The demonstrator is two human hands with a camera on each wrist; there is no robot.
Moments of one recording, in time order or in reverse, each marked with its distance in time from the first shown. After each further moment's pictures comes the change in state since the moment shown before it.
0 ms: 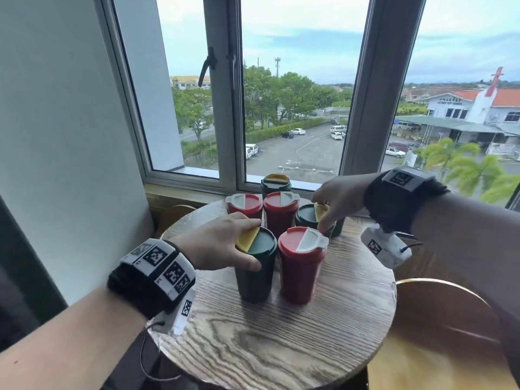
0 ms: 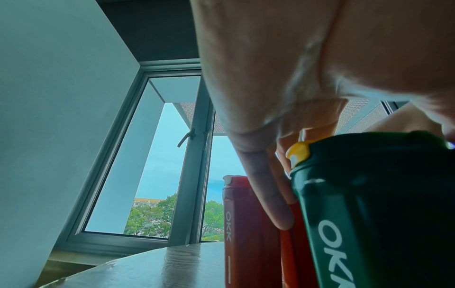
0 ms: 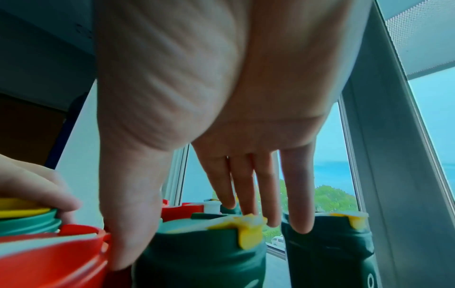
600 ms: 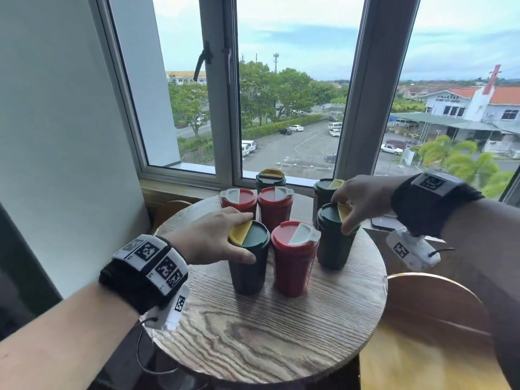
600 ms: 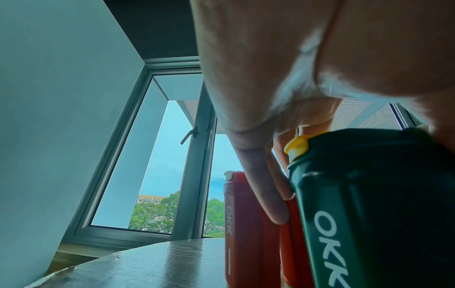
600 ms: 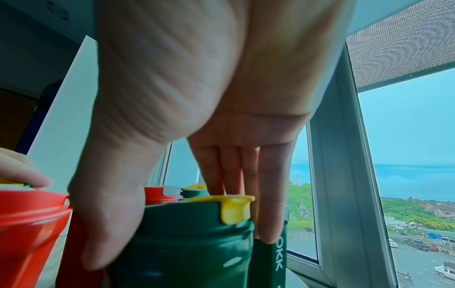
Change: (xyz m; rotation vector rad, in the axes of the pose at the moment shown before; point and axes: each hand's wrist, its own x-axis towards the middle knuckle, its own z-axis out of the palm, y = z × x) left_hand 0.002 -0.002 0.006 -0.015 0.027 -0.029; right_hand -0.019 0.046 0.027 0.078 0.032 0.060
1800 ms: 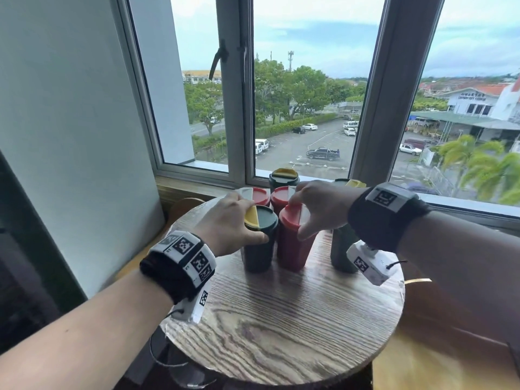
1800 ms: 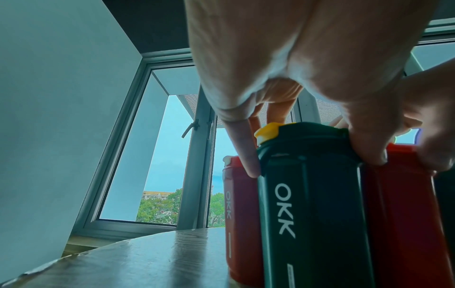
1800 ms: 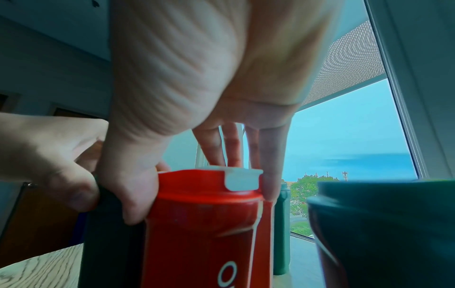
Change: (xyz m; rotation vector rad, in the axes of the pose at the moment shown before) left_hand 0.009 0.009 0.003 0.016 0.222 -0.177; right_hand 0.030 -0.083 0.005 0.045 0.197 -0.301
